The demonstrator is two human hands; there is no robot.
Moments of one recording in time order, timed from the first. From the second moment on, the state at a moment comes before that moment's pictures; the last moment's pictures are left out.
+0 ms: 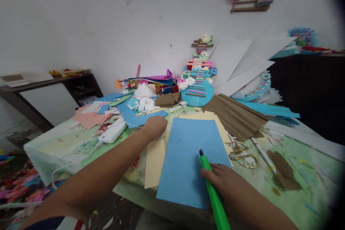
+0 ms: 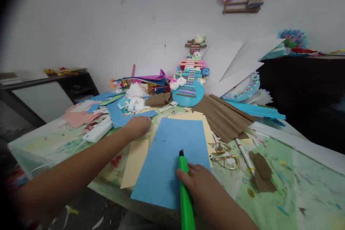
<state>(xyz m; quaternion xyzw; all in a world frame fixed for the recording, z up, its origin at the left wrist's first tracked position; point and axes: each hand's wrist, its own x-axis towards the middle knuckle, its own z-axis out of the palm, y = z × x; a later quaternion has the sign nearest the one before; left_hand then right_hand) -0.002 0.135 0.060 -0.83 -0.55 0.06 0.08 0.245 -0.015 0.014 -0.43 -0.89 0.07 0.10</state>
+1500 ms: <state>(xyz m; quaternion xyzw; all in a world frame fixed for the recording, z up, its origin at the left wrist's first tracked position) 0.014 -0.049 -0.081 -0.88 -0.30 -0.31 0.20 0.261 -0.072 -0.033 -0.47 -0.86 -0.12 0.17</state>
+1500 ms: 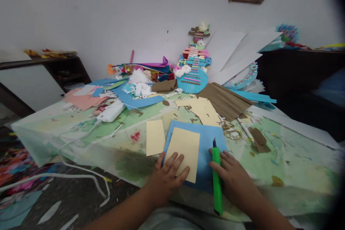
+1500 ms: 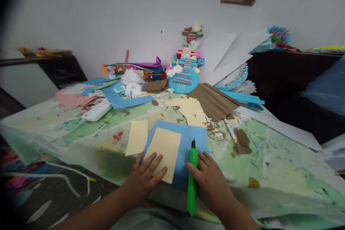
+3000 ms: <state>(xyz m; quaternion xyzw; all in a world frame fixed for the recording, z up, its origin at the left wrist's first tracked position) -0.058 0.011 -0.005 -0.85 -0.50 -0.13 0.10 0.207 0.009 -0.004 -0.47 -0.86 0.12 0.14</state>
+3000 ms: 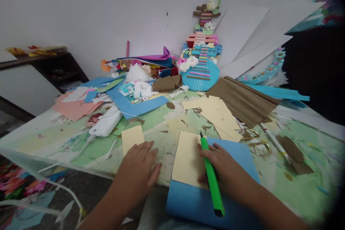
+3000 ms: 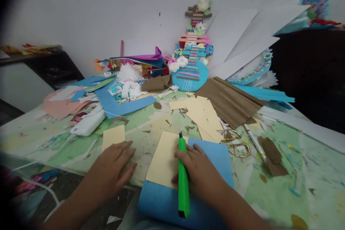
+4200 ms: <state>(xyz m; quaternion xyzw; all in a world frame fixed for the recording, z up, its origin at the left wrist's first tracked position) 0.021 0.037 0.002 -0.90 -0.42 -0.05 -0.07 0.206 0.010 -0.005 -0.48 -0.85 0.13 0.16</state>
